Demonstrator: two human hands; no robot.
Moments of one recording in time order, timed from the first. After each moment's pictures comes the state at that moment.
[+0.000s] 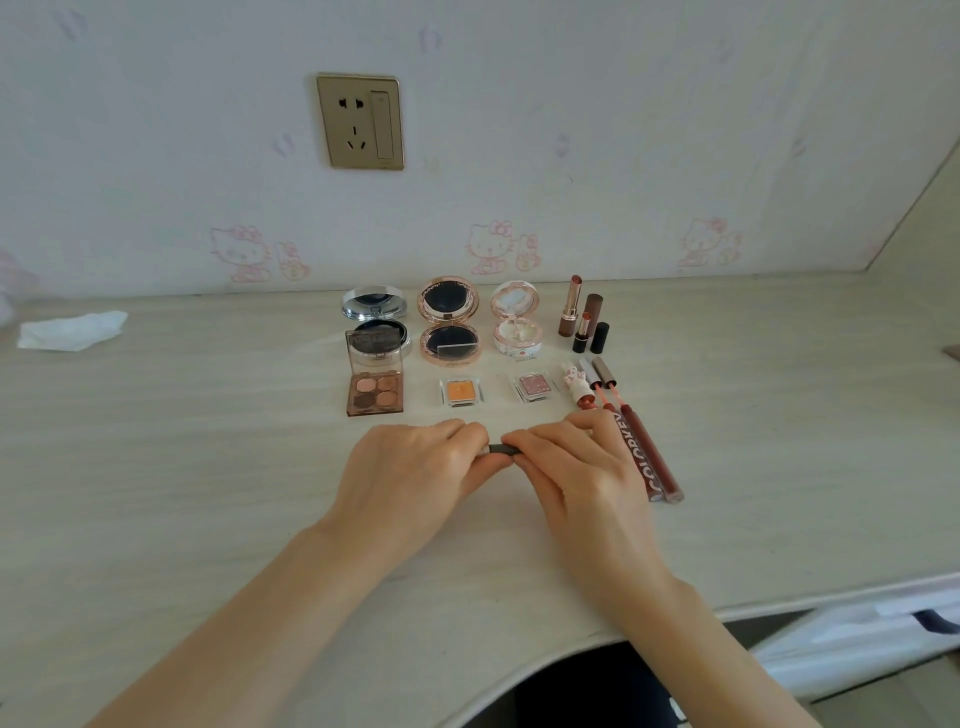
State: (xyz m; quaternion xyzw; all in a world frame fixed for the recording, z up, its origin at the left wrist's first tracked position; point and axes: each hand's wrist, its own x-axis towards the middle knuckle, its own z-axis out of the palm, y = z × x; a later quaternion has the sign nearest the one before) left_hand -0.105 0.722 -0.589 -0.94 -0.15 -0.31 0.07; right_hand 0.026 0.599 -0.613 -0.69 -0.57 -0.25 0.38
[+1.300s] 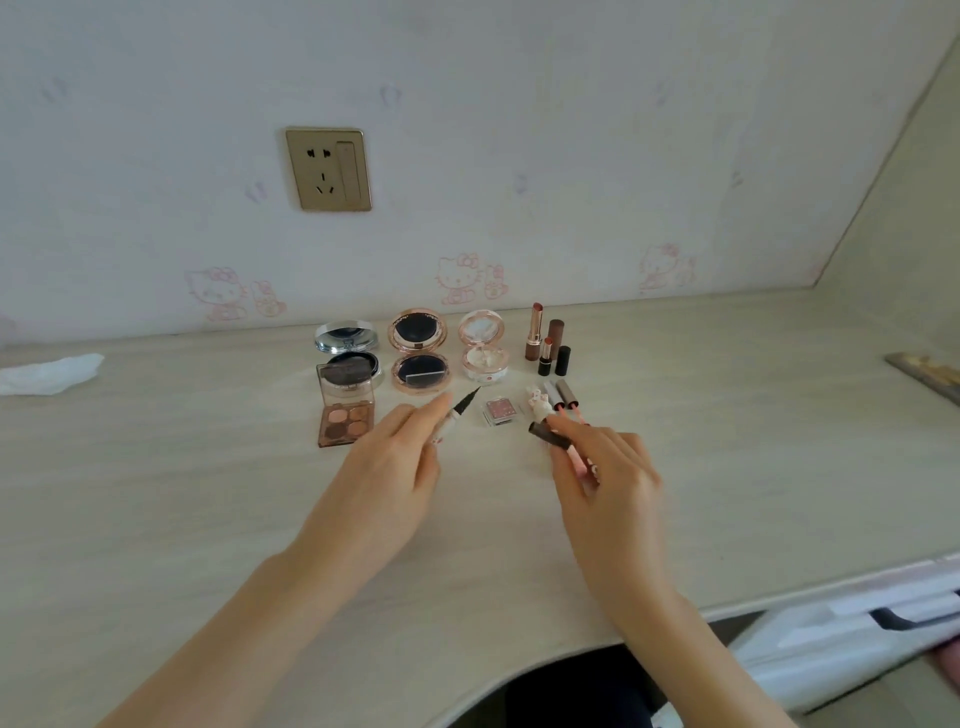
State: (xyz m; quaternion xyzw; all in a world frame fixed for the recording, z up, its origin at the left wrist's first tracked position) left_hand -0.098 0.714 -0.573 -0.91 -0.22 -0.32 -0.16; right_hand 0.038 0.572 -0.593 -0.76 -0.41 -0.16 0.48
